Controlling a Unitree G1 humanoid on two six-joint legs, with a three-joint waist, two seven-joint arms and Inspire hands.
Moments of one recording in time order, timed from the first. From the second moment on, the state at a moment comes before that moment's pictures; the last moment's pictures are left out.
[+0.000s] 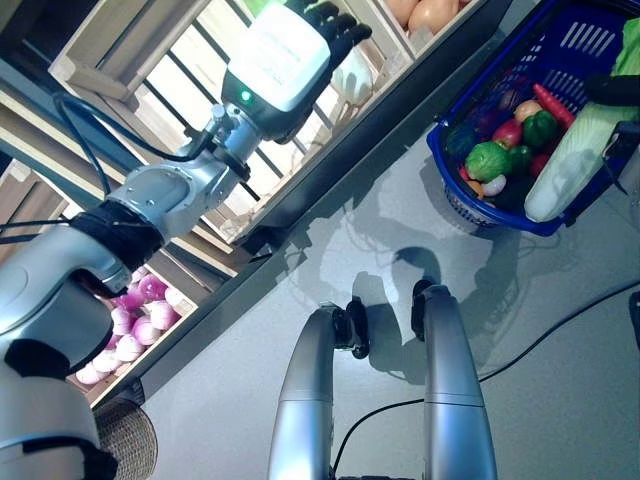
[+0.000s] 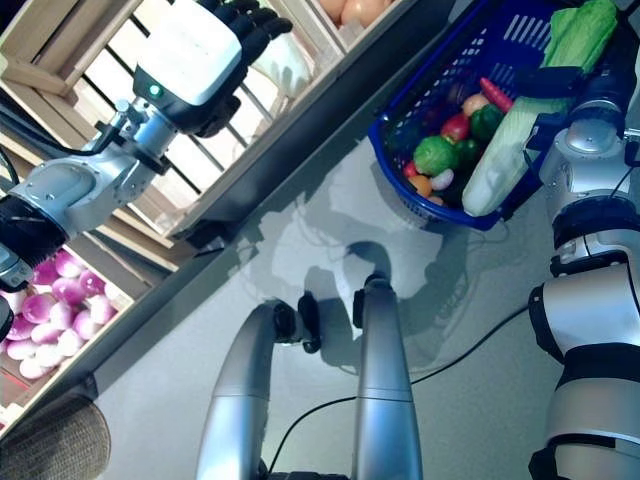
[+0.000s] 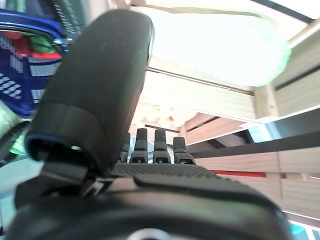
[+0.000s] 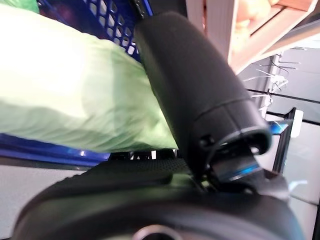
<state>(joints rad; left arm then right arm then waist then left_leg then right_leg) -1.39 0.93 -1.13 0.56 0.52 -0.06 0.62 -1.35 -0.86 0.52 1.17 0.72 -0.02 -0.33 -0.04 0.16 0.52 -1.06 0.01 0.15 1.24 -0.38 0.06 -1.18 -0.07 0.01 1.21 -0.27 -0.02</state>
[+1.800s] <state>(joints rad) -1.47 0.88 -1.13 0.96 0.71 0.07 0.52 -0.80 -0.94 0.43 0.46 0.65 -0.09 -0.20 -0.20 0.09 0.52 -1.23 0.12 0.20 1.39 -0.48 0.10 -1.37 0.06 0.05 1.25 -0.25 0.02</state>
